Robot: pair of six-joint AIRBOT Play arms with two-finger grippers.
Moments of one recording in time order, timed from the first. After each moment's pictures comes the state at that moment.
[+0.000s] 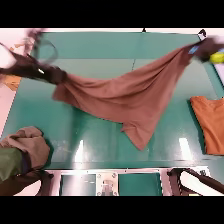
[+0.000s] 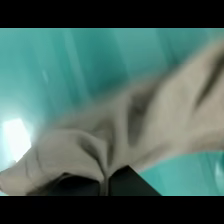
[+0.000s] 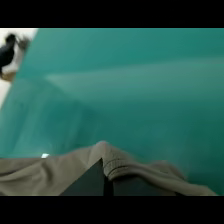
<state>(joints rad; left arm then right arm) -0.16 -1.21 1.27 1.28 -1.12 -1.40 -0.27 -1.19 1.32 -0.70 1.10 1.25</state>
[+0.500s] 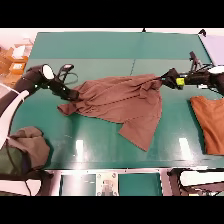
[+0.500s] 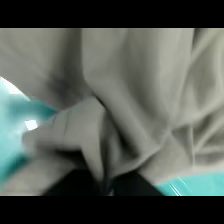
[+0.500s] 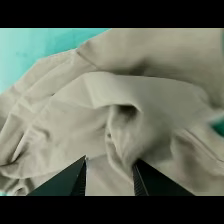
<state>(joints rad) -0.16 -1.56 1.32 1.34 -1.11 -1.35 -0.30 -1.54 1.28 -0.69 1.11 1.25</state>
